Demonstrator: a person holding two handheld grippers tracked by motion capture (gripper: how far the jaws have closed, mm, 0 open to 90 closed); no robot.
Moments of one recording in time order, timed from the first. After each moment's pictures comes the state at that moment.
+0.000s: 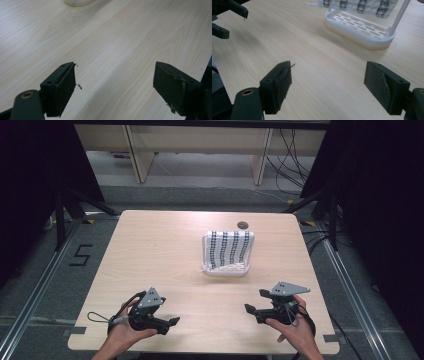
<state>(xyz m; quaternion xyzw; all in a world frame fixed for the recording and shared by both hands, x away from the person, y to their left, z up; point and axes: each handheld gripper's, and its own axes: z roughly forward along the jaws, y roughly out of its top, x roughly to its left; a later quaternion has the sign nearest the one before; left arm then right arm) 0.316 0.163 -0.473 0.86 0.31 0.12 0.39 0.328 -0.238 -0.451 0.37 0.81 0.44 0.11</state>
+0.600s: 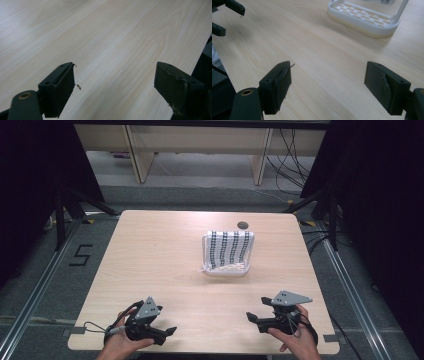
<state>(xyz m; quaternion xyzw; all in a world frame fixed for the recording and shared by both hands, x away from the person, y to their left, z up) 0.296 0.168 -0.488 0.86 0.31 0.11 0.38 0.308 -0.241 -0.464 0.37 0.81 0.43 0.12</state>
